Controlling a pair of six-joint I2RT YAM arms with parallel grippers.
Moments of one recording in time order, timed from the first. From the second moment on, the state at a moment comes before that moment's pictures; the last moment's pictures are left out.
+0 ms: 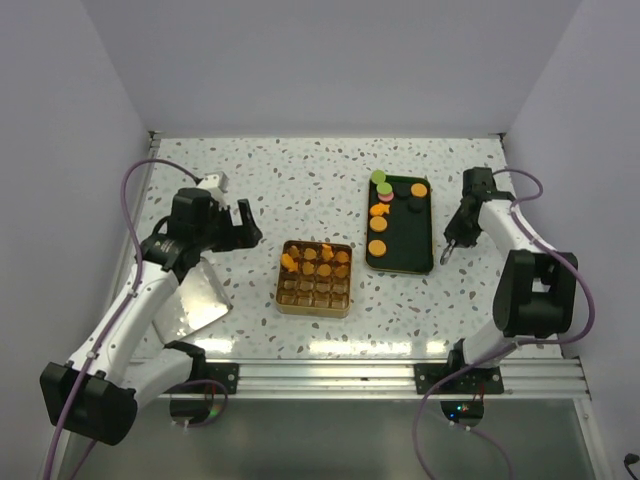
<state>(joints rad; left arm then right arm) -0.27 1.04 0.93 -0.58 0.09 -0.38 -0.05 1.59 1.13 -0.73 0.17 0.55</state>
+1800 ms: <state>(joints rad) -0.20 1.39 0.71 -0.60 -0.21 -0.59 0.07 1.15 1.20 -0.98 -0.02 0.64</state>
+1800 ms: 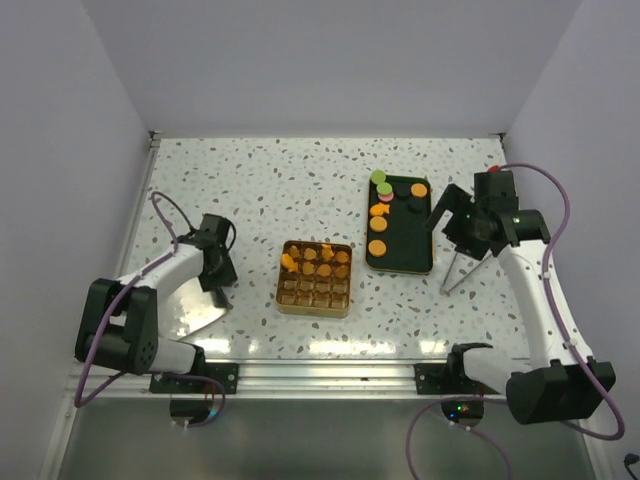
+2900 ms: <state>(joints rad) -0.16 1.16 1.56 -0.26 0.54 -0.86 0.31 1.35 1.26 0.12 -0.75 1.40</state>
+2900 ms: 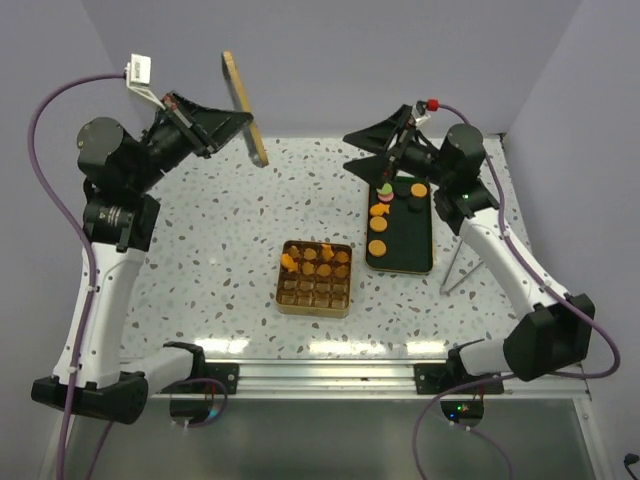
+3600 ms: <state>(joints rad) -0.13 1.33 1.25 1.24 0.86 -1.93 0.36 1.81 1.51 1.18 -0.76 1.98</state>
